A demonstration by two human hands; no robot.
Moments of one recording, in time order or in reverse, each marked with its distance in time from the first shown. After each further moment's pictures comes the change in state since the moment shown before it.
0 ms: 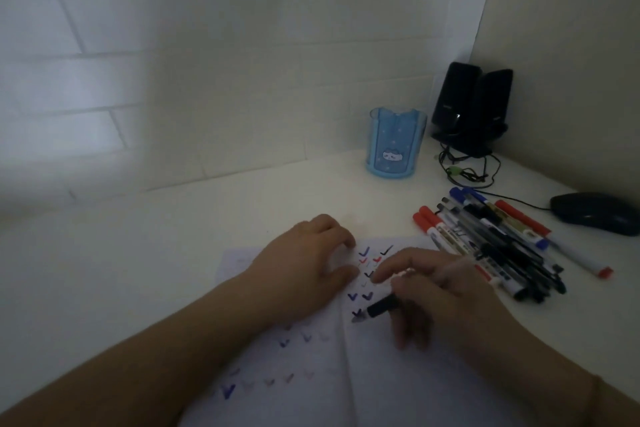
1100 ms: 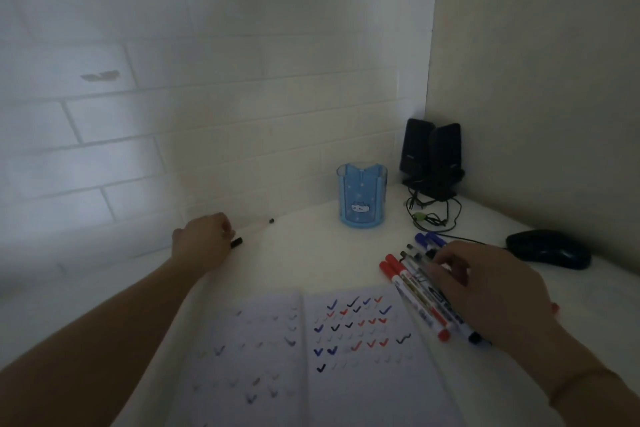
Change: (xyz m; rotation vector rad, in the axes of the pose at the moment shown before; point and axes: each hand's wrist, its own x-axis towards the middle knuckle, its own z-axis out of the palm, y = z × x) left_hand 0.072 -0.142 -0.042 0.193 0.232 -0.686; right_hand 0.018 0.013 -0.098 -1.059 0.435 0.050
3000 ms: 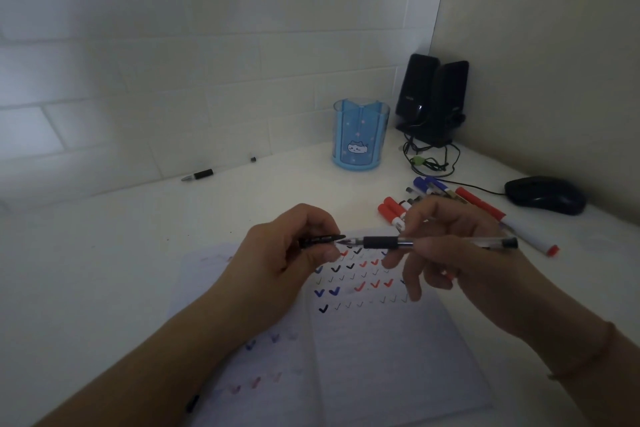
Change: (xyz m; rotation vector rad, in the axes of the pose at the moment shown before) left_hand -0.175 0.081 -0.030 -0.951 -0.220 0.598; right_hand -0.027 -0.042 0.002 1.258 -0.405 -0.134
